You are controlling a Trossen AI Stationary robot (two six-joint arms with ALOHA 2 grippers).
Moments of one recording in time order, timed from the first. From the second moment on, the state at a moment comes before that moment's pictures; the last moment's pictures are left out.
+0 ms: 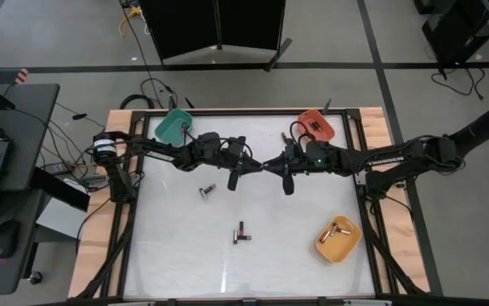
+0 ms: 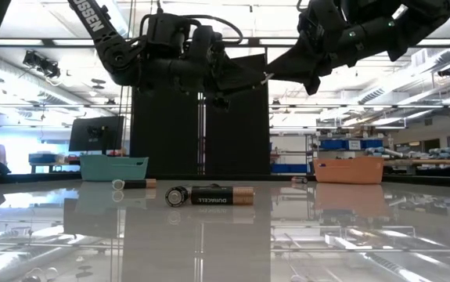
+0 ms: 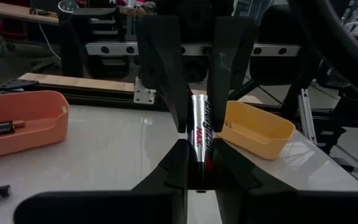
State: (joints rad) left arm 0.24 1.76 0.84 0.86 0.42 -0.13; right arm -0.11 1.26 0.59 0.38 -0.03 0.18
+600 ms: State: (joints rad) left arm 0.24 1.77 0.81 0.83 0.32 -0.08; right arm -0.03 1.23 0.93 -0.36 -0.03 0.22
